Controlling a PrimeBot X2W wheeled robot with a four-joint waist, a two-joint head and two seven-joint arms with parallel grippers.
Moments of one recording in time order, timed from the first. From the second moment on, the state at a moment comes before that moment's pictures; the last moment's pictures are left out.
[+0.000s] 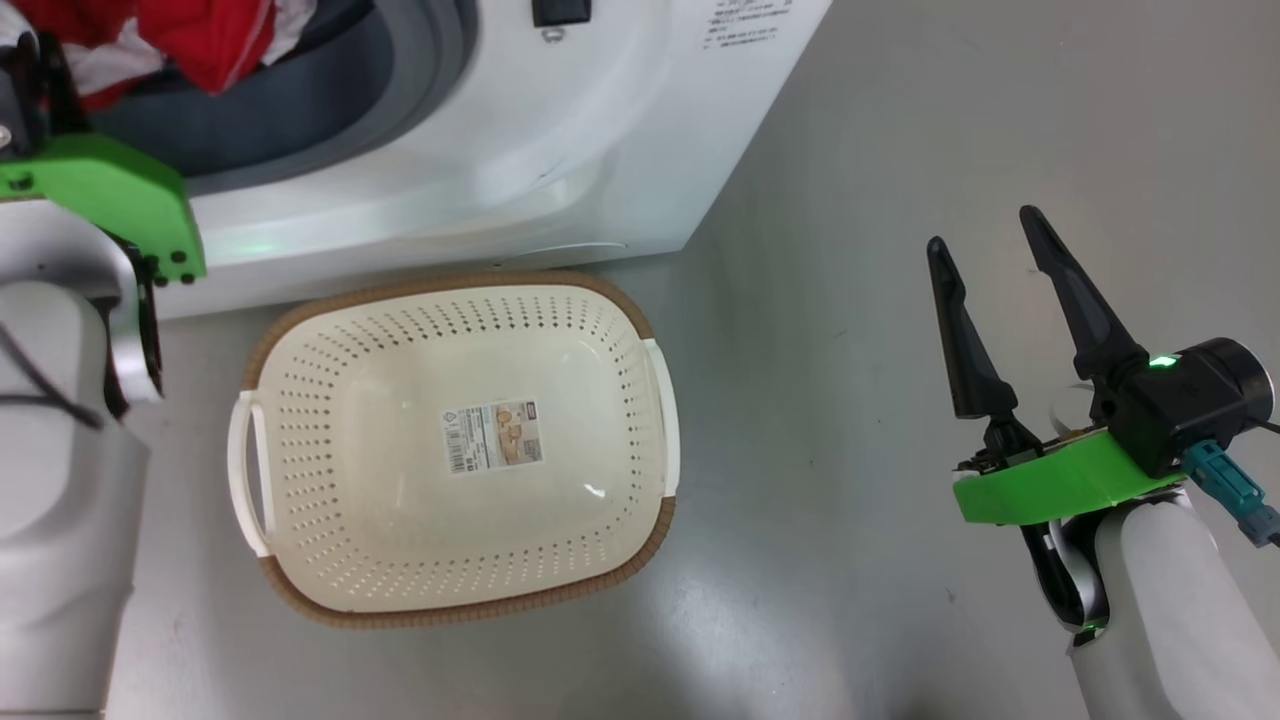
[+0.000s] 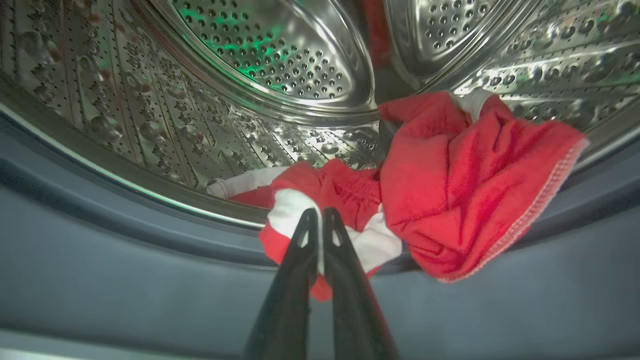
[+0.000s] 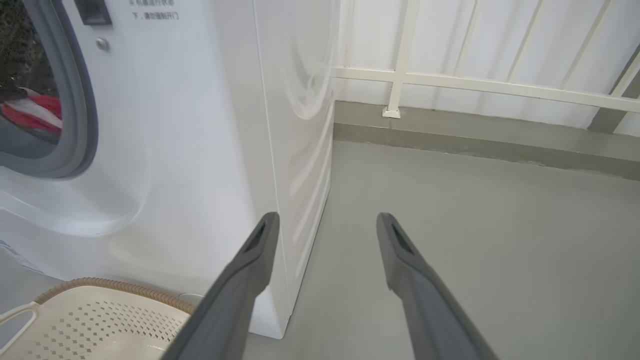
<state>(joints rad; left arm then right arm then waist) -0.95 0.29 -0.17 0.63 -0.18 0.25 0.05 -0.33 -0.05 0.03 0.13 0.12 0.13 -0.26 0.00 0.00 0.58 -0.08</state>
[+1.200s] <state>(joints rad) -0.47 0.21 -0.18 0.31 -0.32 0.22 -0.15 -0.24 -0.05 0.01 0.18 0.11 0.13 -0.26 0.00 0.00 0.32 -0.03</state>
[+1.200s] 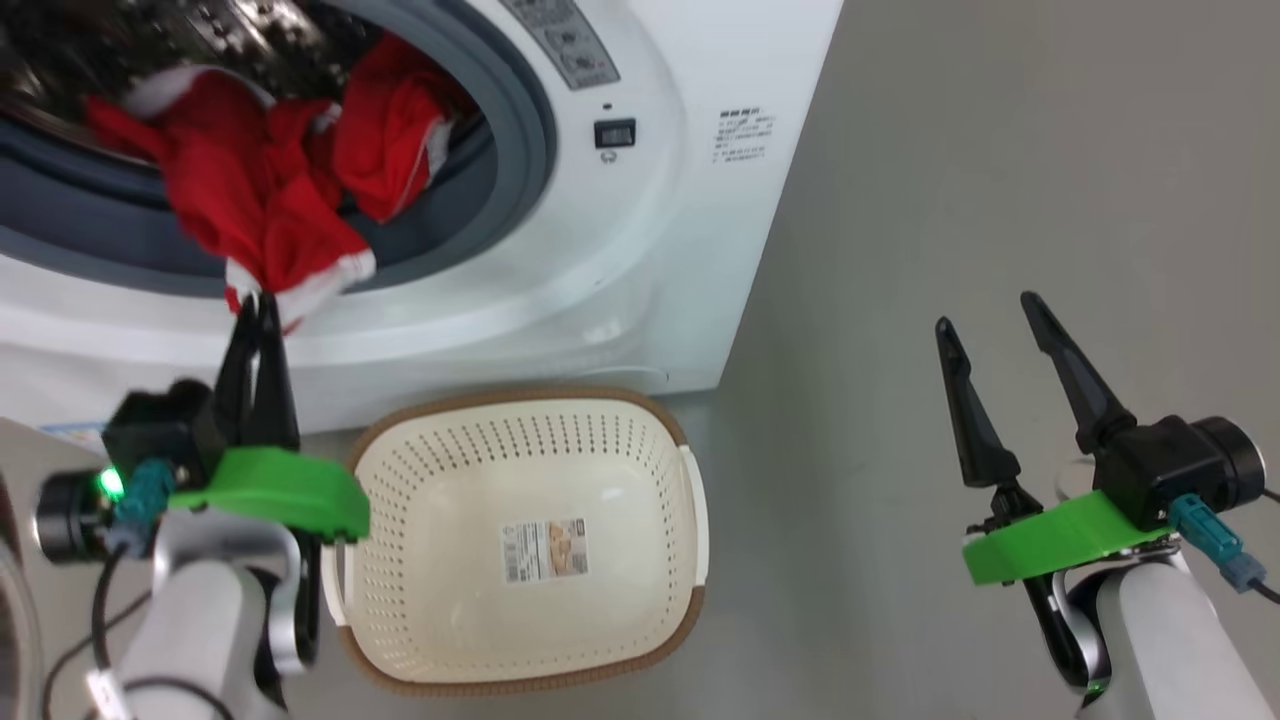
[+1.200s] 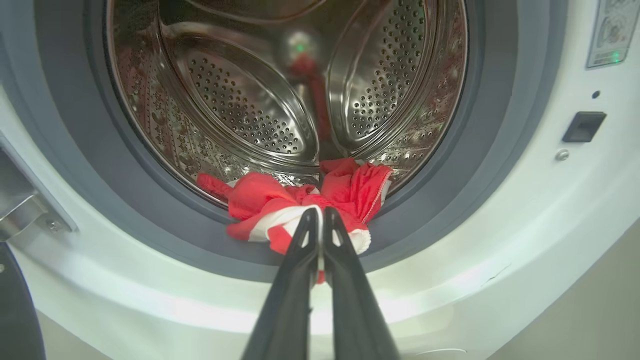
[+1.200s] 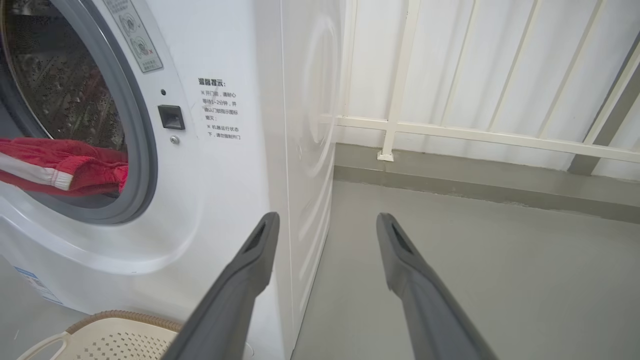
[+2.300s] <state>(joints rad) -0.23 0.07 -0.35 0.33 -0.48 0.15 -0.06 -0.19 -0.05 0.01 0.16 0.12 0.13 -0.26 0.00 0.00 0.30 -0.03</state>
